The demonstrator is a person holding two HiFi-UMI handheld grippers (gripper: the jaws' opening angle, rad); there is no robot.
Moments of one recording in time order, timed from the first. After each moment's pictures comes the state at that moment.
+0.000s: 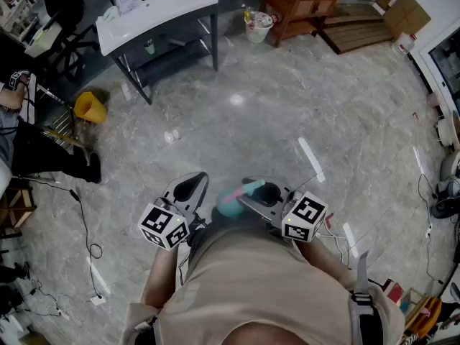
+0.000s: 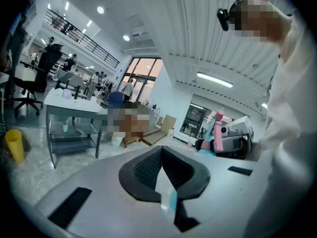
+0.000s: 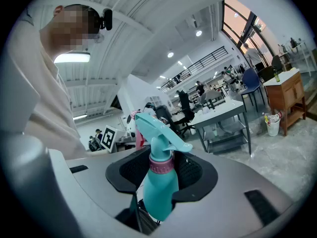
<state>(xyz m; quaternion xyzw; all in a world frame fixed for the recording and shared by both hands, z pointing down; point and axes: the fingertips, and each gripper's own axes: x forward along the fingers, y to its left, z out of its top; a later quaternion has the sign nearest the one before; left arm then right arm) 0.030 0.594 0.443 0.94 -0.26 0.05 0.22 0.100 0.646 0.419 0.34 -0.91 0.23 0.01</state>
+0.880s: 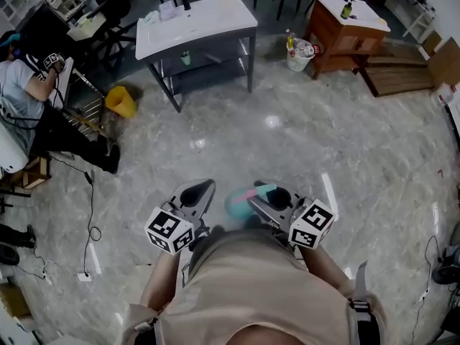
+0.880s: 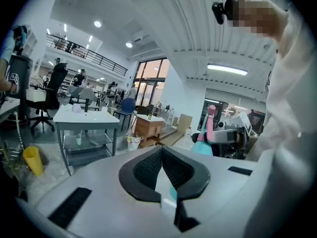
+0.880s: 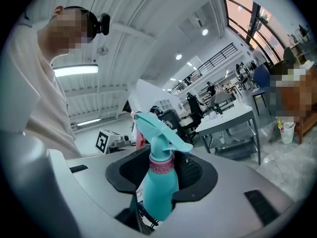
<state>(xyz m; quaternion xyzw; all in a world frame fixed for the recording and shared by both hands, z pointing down) 0.087 0.544 0.427 0.92 -0.35 0.08 0.17 0.180 0.568 0.407 0.27 -0.94 0.22 -0.02</state>
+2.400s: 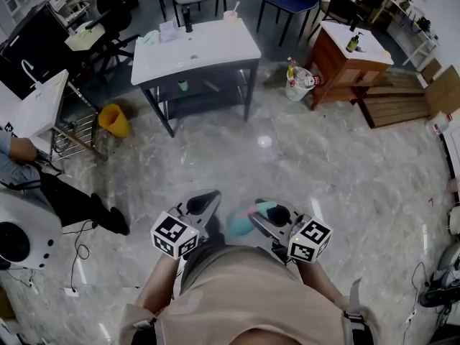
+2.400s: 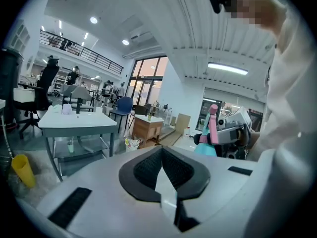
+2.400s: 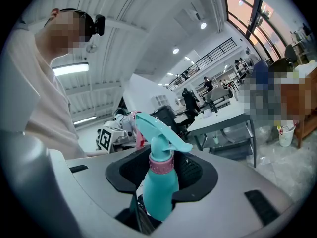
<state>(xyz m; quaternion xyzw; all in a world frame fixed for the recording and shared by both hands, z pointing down) 0.116 0.420 0.437 0.93 -0.33 0.08 0.17 0.200 0.455 0.418 0.27 -0.93 0.24 0.02</state>
